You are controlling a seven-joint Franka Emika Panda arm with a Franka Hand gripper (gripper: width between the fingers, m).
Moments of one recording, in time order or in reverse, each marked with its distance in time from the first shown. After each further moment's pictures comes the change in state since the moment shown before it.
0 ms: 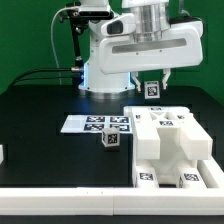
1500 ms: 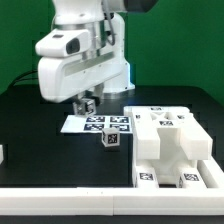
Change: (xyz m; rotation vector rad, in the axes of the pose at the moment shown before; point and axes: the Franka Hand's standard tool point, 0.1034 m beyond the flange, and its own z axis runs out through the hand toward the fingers) arm 0.051 0.146 0.015 -0.005 -0.082 -1.163
